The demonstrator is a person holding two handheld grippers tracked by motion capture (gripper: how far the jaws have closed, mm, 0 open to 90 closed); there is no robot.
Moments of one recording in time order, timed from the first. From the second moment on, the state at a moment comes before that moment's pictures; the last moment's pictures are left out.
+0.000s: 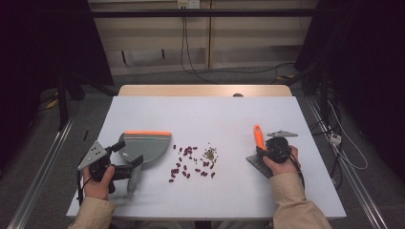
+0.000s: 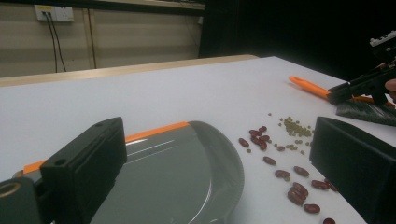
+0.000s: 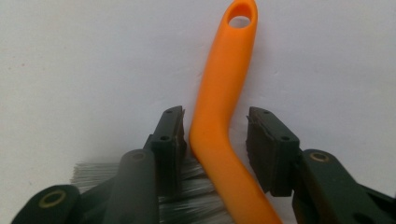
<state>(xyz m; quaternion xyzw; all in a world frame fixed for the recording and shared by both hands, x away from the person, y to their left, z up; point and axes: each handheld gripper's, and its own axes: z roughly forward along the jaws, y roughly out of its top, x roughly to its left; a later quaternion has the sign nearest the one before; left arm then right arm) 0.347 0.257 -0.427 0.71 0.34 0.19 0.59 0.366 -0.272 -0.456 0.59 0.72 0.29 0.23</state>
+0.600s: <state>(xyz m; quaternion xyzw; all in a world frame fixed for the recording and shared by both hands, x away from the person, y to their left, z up) 0.346 0.252 -0.425 0.71 0.34 0.19 0.59 0.375 -0.275 -0.454 0.63 0.70 0.29 0.19</state>
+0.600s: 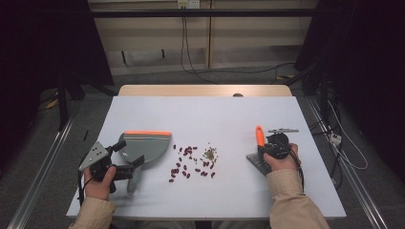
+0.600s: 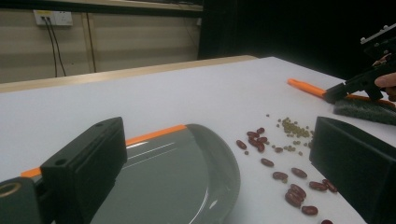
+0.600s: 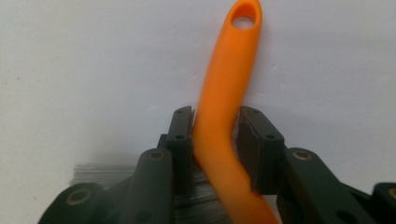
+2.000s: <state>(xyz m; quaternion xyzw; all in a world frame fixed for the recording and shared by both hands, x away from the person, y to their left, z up) 0.347 0.250 -0.422 0.71 0.34 0.20 0.59 0.382 -0.260 -0.455 0.56 0.74 0.31 0.21</state>
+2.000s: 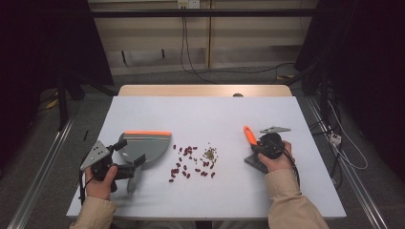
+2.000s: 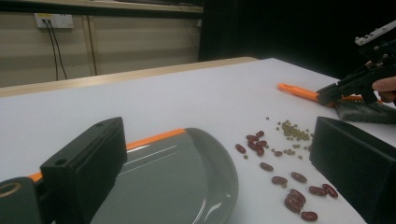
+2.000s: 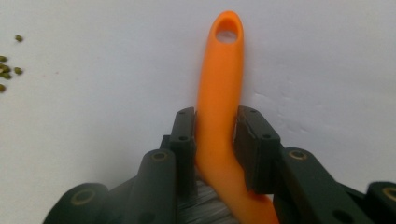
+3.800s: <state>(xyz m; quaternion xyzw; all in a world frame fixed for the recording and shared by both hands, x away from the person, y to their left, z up) 0.346 0.237 -0.413 0.70 0.33 0.20 0.60 0.375 -0.278 -0.433 0.59 0.67 0.43 0.15</state>
